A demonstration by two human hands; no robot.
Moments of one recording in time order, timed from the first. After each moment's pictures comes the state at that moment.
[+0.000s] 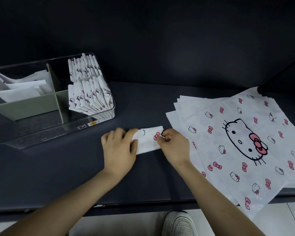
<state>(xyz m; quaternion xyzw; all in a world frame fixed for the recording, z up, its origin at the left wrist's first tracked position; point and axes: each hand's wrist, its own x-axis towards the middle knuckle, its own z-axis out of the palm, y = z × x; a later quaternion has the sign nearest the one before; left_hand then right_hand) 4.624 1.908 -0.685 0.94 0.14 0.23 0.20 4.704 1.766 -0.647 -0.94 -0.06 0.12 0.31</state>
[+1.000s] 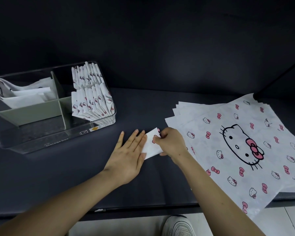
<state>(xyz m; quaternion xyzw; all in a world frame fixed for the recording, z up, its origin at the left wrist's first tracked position) 4.624 1.911 -0.695 1.00 -0.03 0.02 0.06 4.721 1.782 -0.618 -0.90 -0.02 0.24 0.35</state>
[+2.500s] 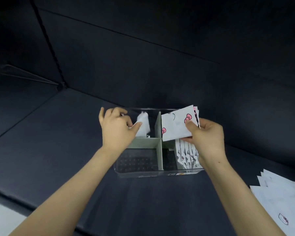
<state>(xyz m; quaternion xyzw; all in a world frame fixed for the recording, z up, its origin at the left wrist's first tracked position) 4.589 2.185 -0.597 0.88 0.33 0.29 0.19 4.700 2.013 -0.528 -0.78 -0.13 0.14 0.59</state>
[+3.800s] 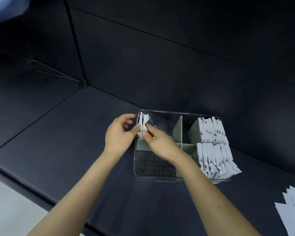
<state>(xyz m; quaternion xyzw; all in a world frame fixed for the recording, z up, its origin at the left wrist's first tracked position) 4.550 2.206 -0.599 0.69 0.42 0.29 0.52 4.653 2.116 -0.575 -0.83 -0.42 0.31 0.22</state>
